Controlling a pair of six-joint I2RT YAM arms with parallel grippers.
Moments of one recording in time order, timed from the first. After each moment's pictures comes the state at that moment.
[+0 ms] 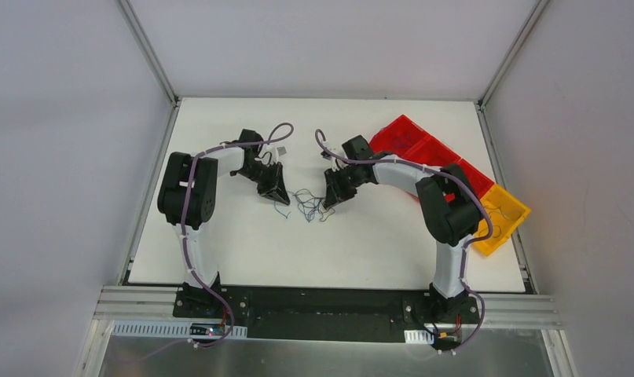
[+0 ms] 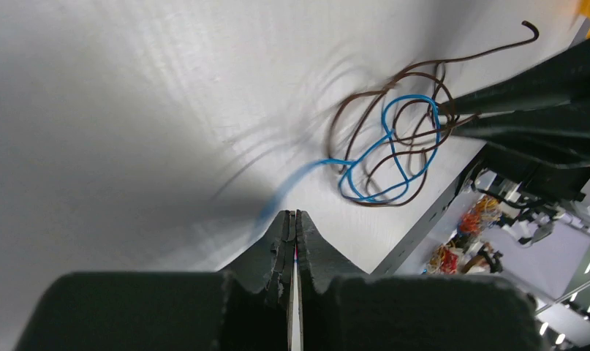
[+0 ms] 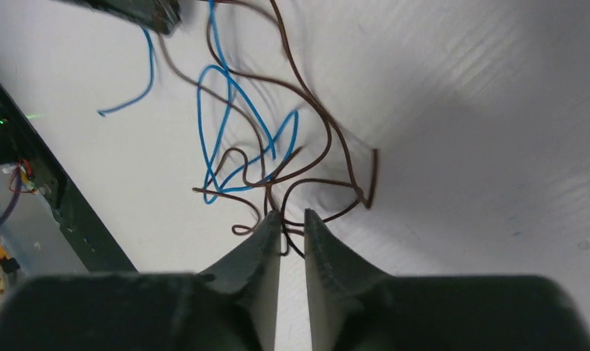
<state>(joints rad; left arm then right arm) -0.21 1.99 1.24 -0.58 0.75 -0.16 0.58 1.96 1.29 -0.41 -0.58 0.13</state>
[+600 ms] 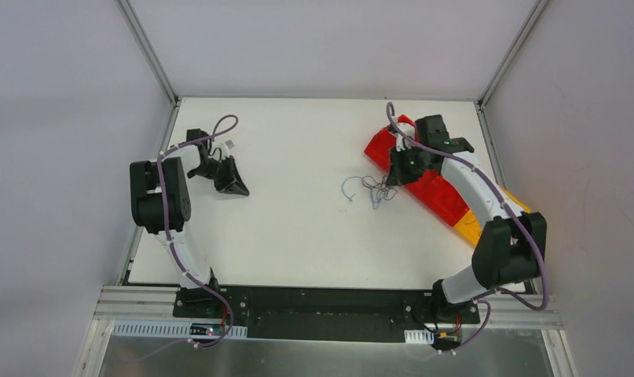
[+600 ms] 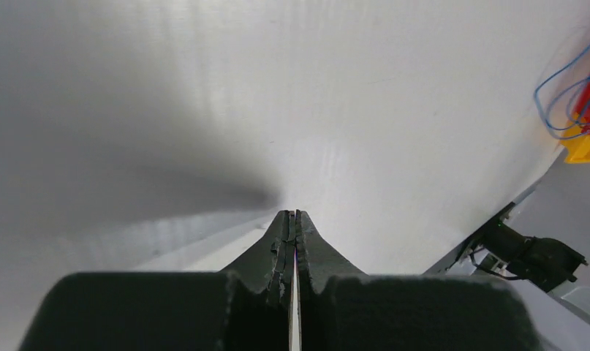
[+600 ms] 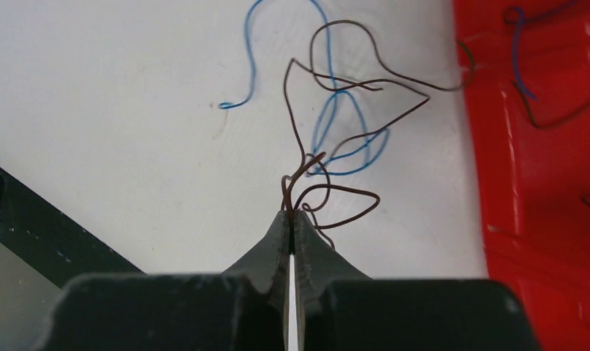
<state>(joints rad) 0.11 1.91 1.19 -0.62 0.66 -0.12 0.27 1.55 1.23 -0.76 -0.40 -0.08</state>
